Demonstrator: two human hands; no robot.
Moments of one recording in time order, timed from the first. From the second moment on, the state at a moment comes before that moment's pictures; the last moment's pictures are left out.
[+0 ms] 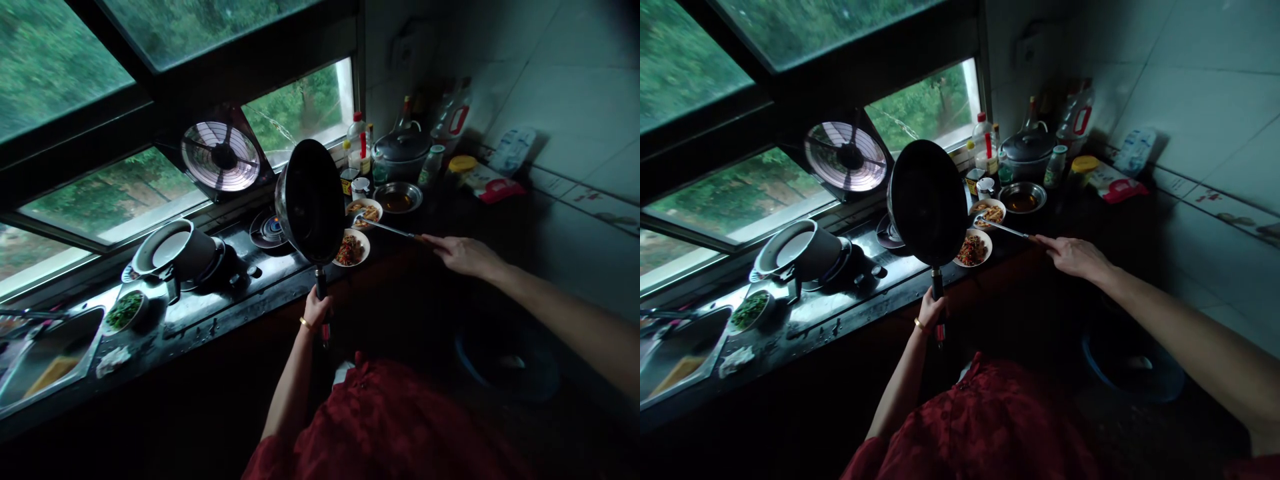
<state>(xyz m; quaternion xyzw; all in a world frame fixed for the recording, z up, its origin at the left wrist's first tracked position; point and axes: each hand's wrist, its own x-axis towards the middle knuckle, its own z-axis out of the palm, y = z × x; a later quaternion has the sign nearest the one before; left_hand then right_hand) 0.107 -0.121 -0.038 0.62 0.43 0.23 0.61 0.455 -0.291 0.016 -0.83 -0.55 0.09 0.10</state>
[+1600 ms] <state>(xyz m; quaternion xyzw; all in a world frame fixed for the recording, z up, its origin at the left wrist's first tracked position) -0.356 -0.328 -0.016 0.14 0.14 0.40 0.90 0.002 -0.315 0.004 -0.48 -0.23 0.75 0.38</state>
